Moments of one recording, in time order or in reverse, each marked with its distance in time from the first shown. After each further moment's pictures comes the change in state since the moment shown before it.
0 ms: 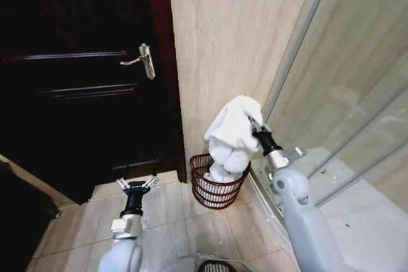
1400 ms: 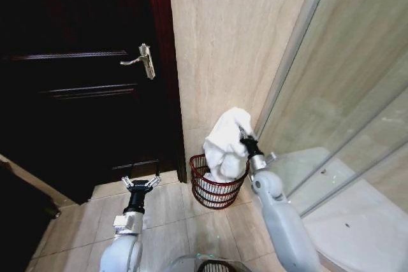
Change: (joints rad) left arm -0.033 0.010 0.041 0.048 0.003 -0.037 0.015; right arm 0.068 0.114 -0.090 -0.313 -0.154 0.195 0.039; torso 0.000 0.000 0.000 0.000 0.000
